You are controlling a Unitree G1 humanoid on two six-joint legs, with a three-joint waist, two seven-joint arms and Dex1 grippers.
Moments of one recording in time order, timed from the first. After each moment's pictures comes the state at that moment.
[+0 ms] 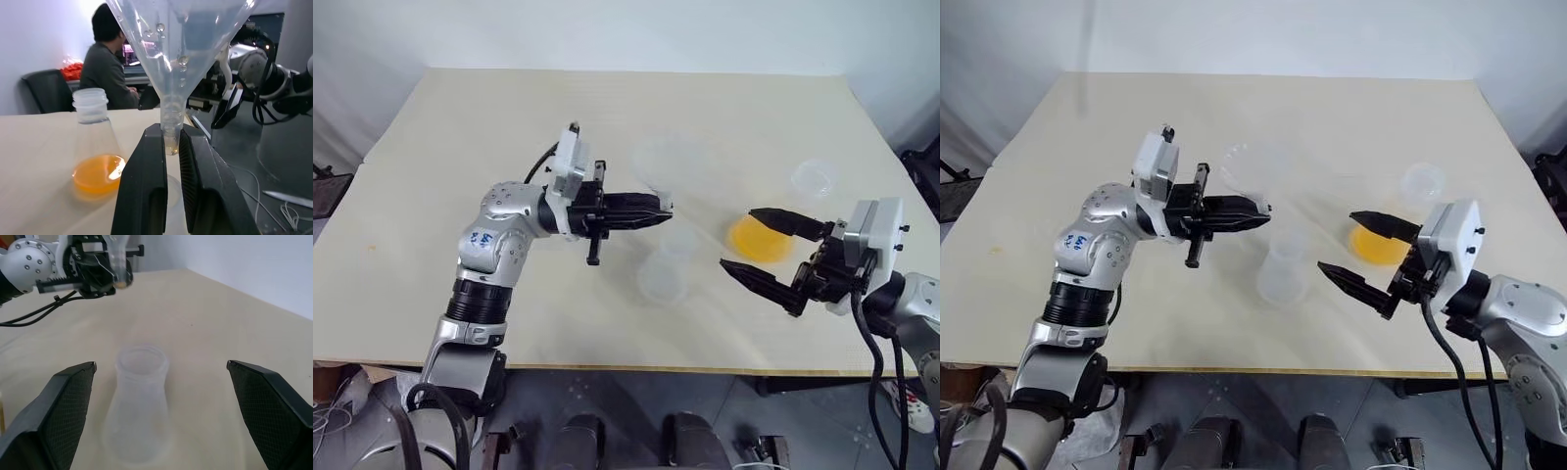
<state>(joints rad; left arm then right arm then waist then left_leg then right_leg) -0.85 0.35 -0.07 0.17 -0.53 0.32 -1.27 -0.10 -0.77 -0.36 -0.63 0.80 0.54 0.76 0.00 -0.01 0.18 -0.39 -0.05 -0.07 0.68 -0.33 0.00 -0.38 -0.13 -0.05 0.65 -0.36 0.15</state>
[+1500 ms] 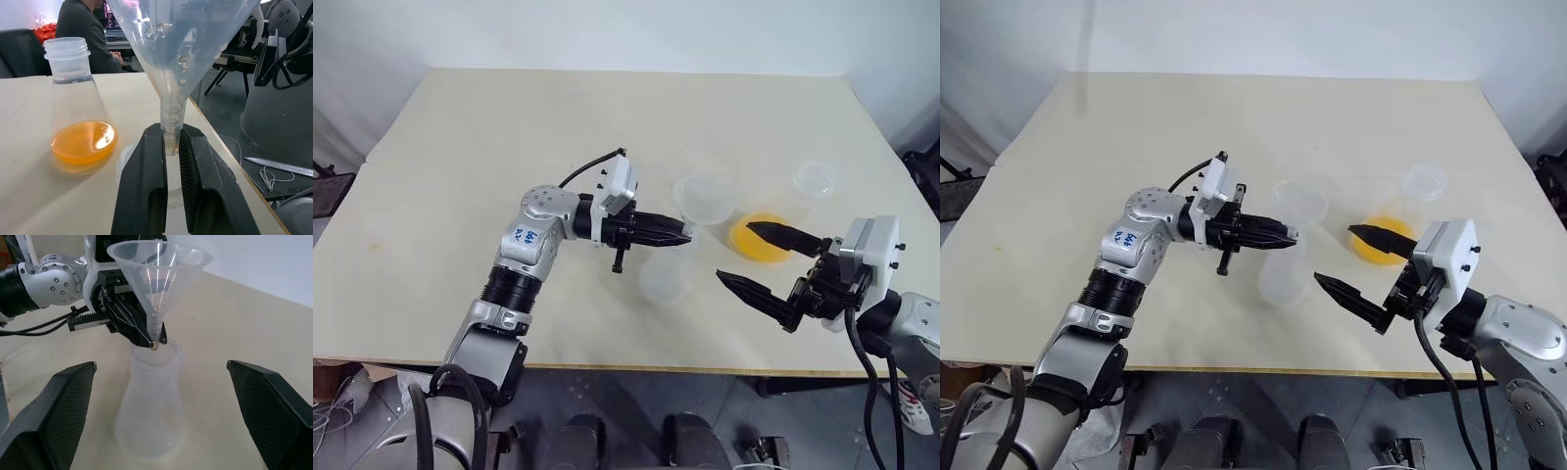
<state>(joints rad) -0.93 0.28 -0.16 0.37 -0.37 0.23 -1.32 0.00 -0.77 -0.36 -0.71 0.84 0.53 0.67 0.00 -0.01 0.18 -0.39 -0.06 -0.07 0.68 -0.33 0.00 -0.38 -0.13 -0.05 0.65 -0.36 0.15</state>
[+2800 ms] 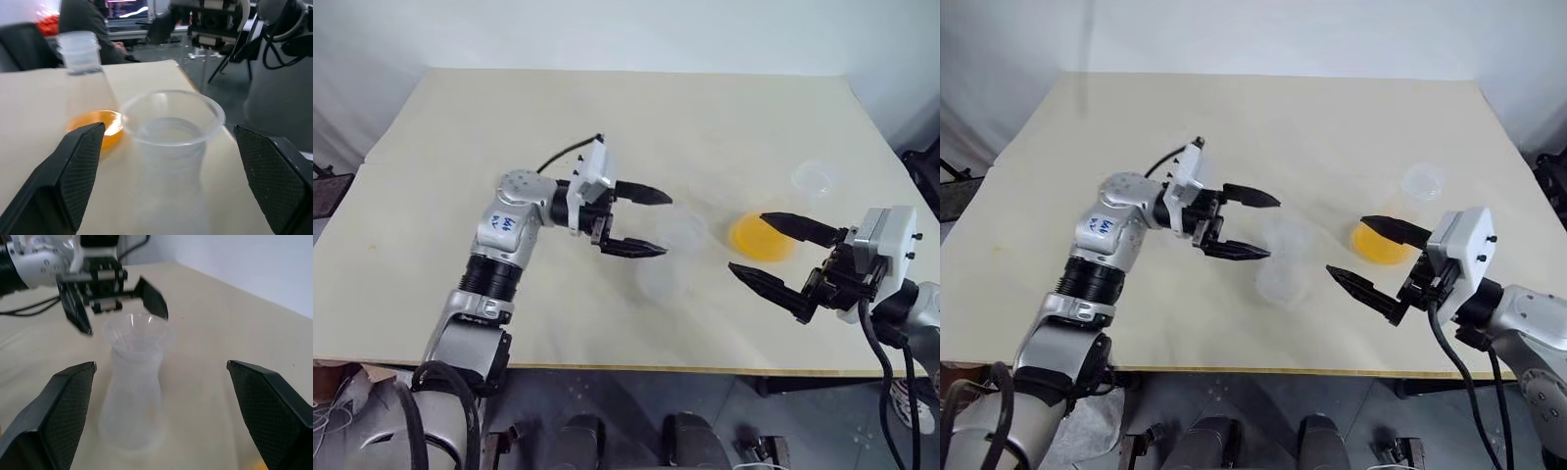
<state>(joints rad) -0.98 0.39 -0.10 0.41 -0.37 0.21 -1.40 -0.03 -0.83 -0.41 -0.66 0.82 0.53 0.72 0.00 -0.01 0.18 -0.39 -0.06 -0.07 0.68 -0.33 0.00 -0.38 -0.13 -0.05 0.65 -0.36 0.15</state>
